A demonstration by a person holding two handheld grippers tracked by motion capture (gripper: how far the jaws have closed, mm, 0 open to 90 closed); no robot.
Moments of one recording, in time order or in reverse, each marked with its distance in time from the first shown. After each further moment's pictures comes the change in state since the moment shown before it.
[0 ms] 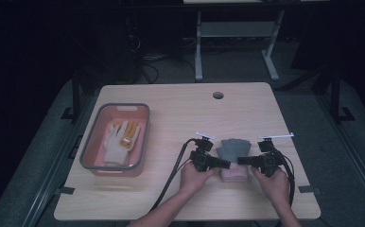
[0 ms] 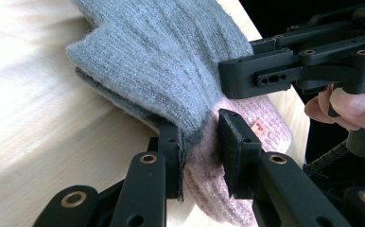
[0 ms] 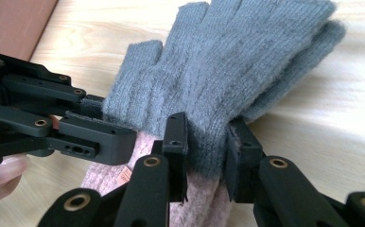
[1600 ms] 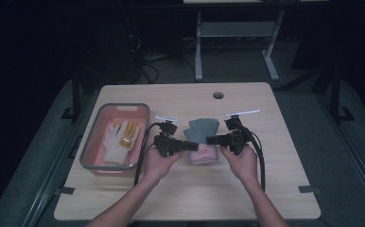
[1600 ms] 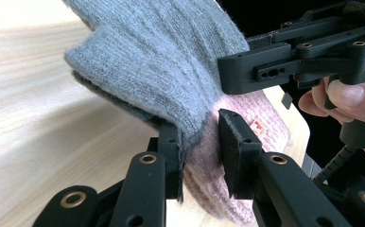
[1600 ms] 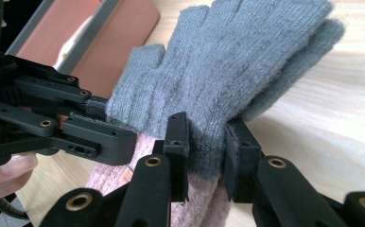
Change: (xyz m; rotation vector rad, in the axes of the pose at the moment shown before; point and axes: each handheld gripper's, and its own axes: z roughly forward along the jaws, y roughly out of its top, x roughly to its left) left arm 0.025 0.012 -0.113 -0.119 0.072 0.025; right arm 0.090 0.064 0.025 -0.034 0.100 -0.134
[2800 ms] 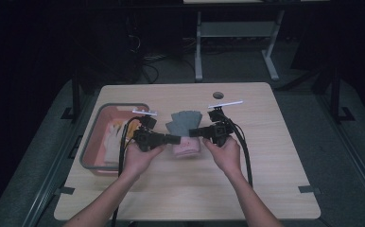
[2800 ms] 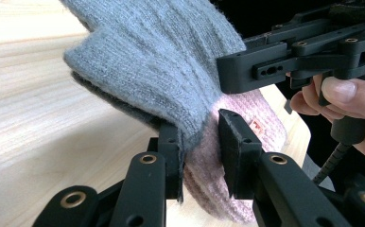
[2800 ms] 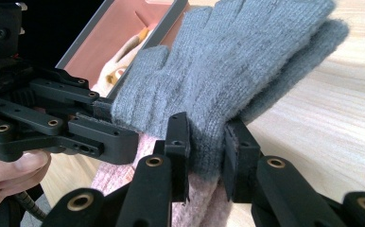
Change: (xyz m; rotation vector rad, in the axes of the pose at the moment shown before) left arm 0.020 0.005 -0.053 -0.046 0.022 0.022; right arm 0.035 0.028 0.022 -0.019 0.095 -0.026
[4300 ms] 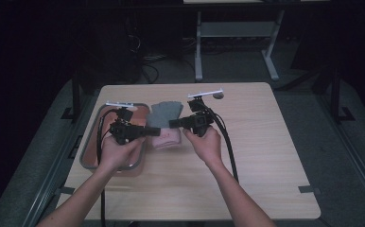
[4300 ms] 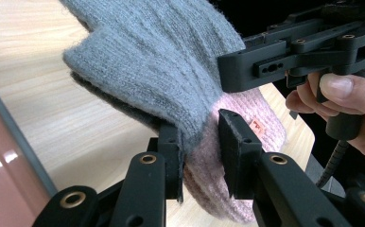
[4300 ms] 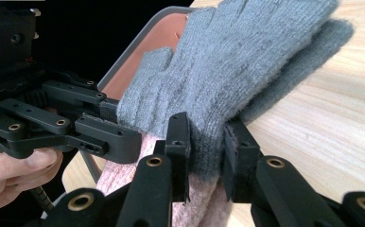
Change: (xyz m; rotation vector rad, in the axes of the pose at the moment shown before) left arm 0.020 0.011 -0.061 -0.044 0.032 0.023; right arm 0.041 0.034 0.027 -0.015 0.080 -0.051
